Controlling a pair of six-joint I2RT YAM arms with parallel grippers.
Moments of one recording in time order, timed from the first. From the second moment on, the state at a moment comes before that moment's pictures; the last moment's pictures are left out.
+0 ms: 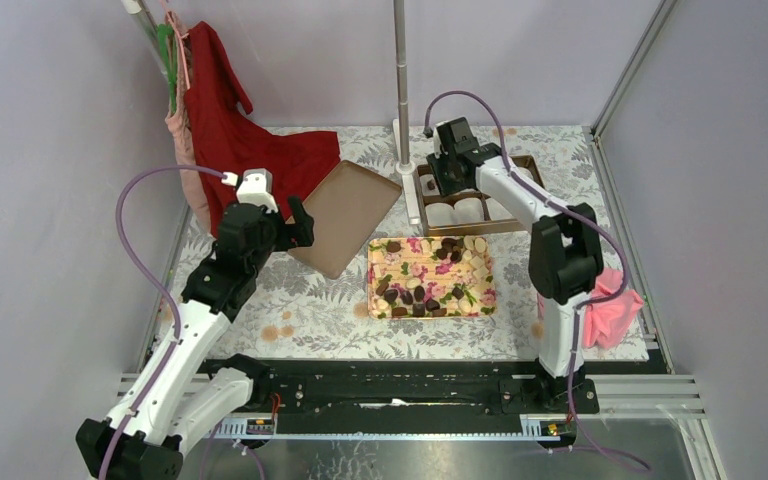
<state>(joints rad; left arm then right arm) -0.32 0.85 0.82 -0.36 -0.16 -0.30 0.43 2.05 1.73 -0.61 0.10 -0.04</state>
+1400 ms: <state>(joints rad) -0.32 0.81 0.82 -0.36 -0.11 -0.30 0.62 1.39 1.05 -0.93 0.06 0.20</state>
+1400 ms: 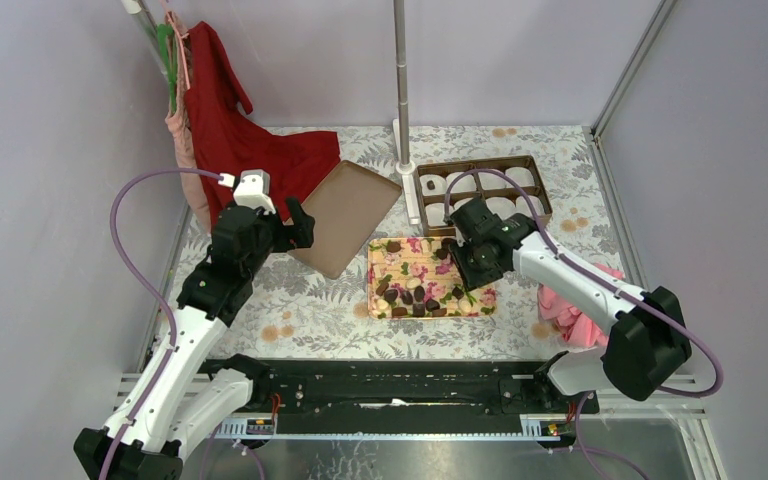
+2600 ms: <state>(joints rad) -0.32 0.82 0.82 -0.36 -0.09 -0.30 0.66 1.47 1.03 -0.95 0.14 0.22</state>
